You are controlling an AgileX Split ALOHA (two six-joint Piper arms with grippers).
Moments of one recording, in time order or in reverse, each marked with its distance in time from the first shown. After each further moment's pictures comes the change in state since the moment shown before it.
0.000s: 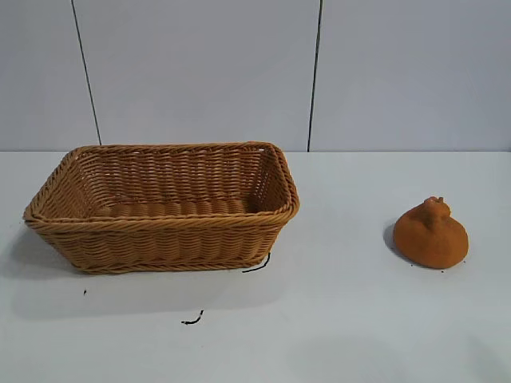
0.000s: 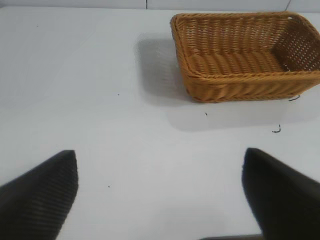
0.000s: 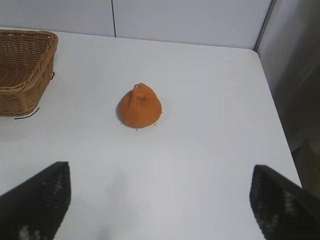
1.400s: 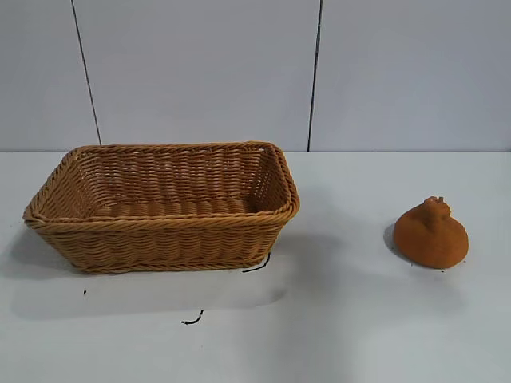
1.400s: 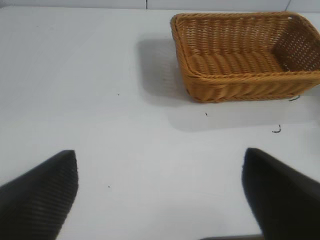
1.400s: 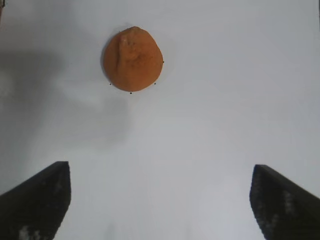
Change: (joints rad) left arm 0.000 0.000 0.000 0.000 0.000 0.000; right arm 0.000 1.599 -0.761 0.011 -0.101 0.041
